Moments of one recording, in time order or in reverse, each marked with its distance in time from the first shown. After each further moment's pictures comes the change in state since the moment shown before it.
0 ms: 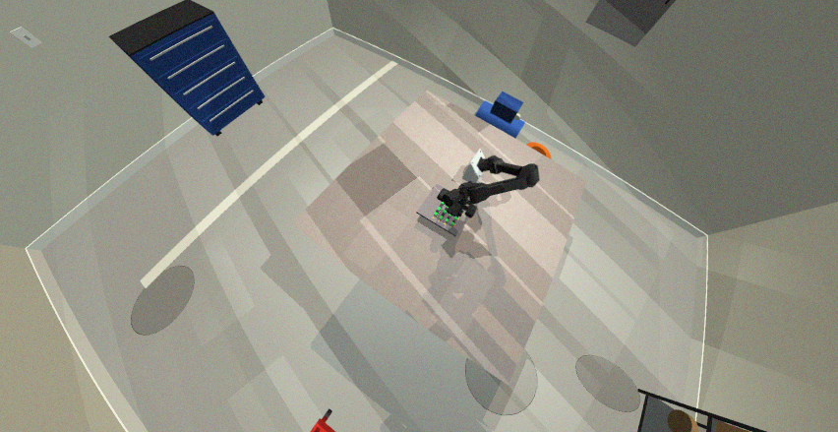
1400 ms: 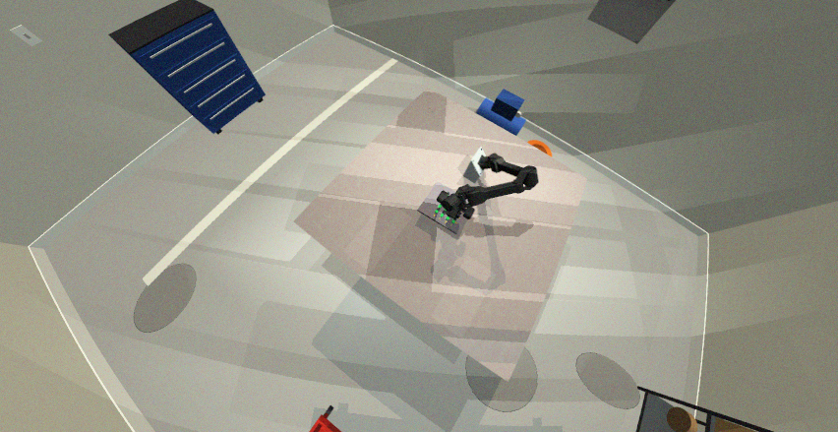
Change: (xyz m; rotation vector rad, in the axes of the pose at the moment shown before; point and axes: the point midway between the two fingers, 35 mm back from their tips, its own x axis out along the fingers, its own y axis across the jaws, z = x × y) arm 0.044 0.003 -0.006 0.008 0.031 0.011
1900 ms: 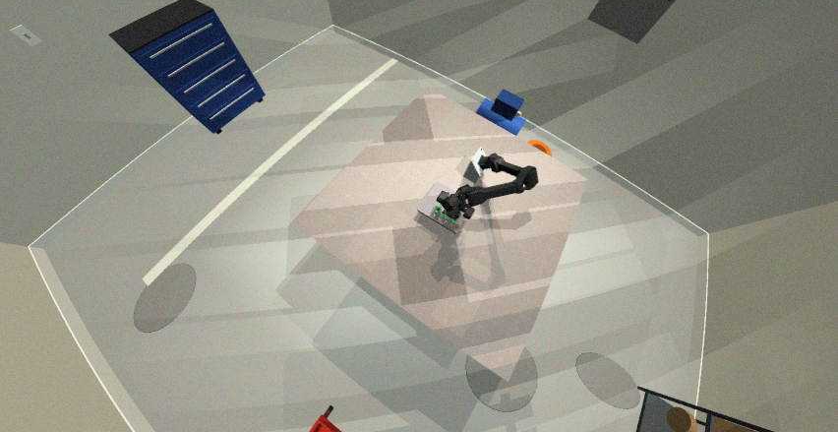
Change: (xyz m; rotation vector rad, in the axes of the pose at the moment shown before) arm 0.001 0.000 0.000 0.000 0.000 0.000
